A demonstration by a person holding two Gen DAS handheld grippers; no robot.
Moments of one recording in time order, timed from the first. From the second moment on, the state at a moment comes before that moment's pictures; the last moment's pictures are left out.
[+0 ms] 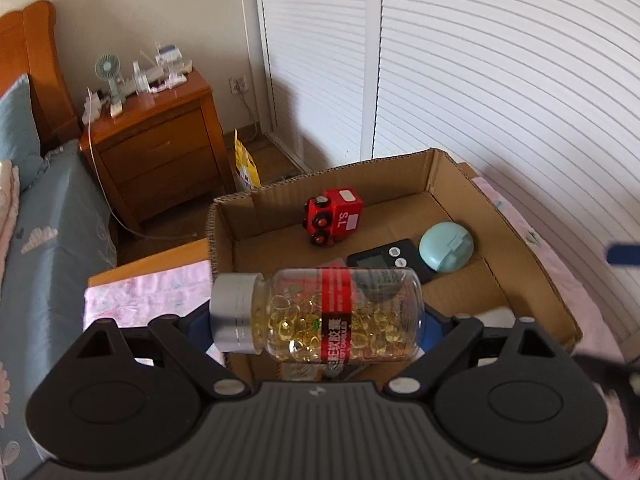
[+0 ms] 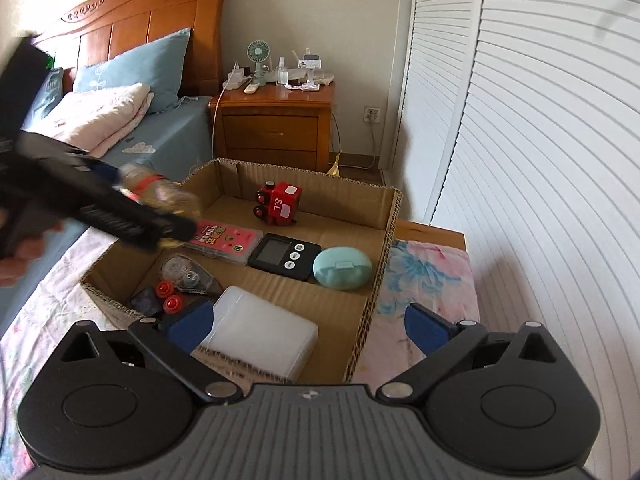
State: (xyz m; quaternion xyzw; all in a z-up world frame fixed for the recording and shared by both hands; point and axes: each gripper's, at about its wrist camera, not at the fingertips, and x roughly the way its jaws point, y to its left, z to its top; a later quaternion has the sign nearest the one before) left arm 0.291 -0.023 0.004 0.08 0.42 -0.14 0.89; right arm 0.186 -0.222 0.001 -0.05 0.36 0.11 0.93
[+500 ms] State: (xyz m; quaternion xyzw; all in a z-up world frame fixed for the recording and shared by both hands) left arm 0.291 -0.043 0.010 0.08 0.41 -0.13 0.90; right arm 0.168 -0.232 0.004 -0.04 0.35 0.10 0.93
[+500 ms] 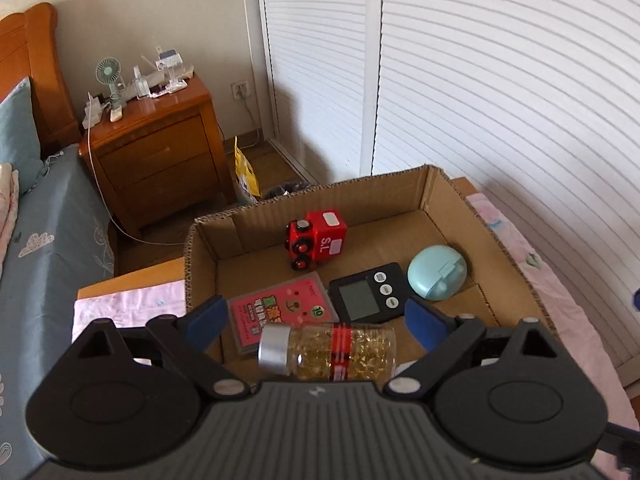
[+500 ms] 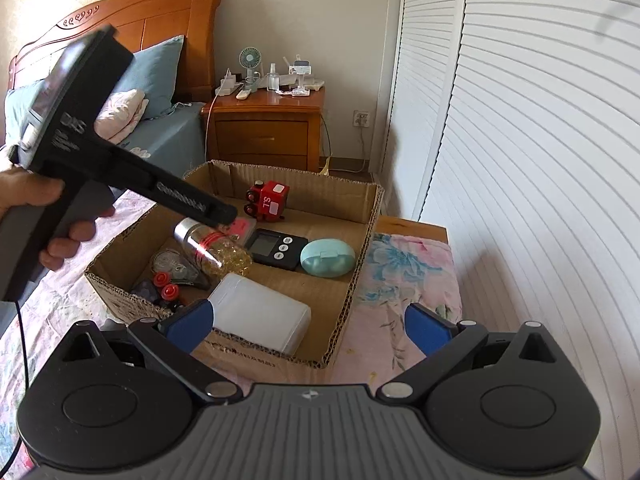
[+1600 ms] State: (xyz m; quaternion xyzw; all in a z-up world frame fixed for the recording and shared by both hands) left arm 0.129 0.004 -0.052 0.04 0.41 -0.11 0.91; right arm 0.073 -0.191 -0.065 -0.03 0.37 0.03 0.93
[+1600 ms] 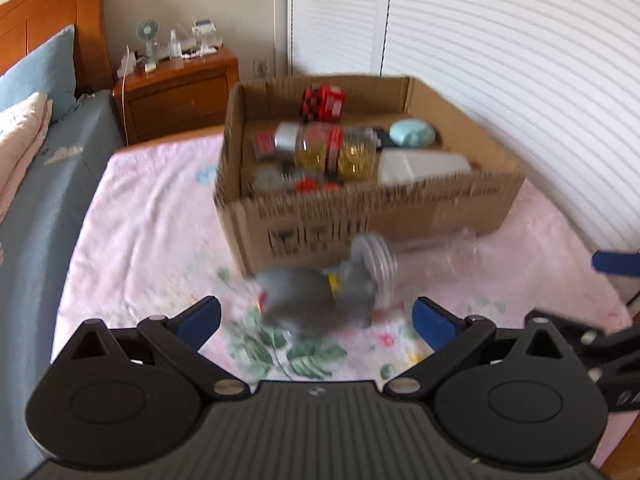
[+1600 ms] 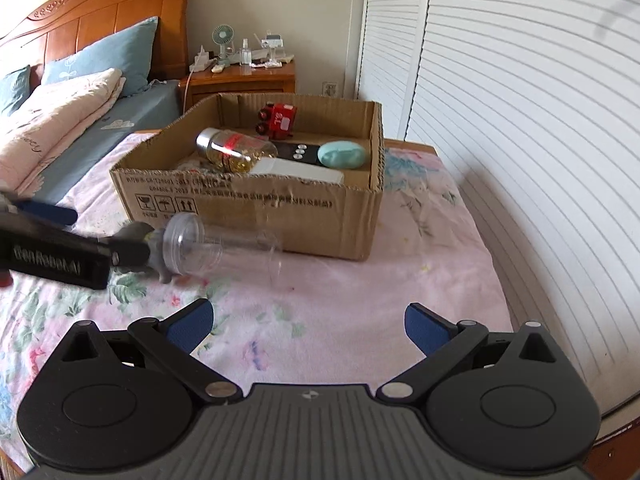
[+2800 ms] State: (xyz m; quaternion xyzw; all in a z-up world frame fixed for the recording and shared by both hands) left arm 0.124 0.029 -0.090 0.08 0.43 -0.13 0.89; right arm 0.121 -0.141 -0.064 -0.04 0.36 0.09 0.93
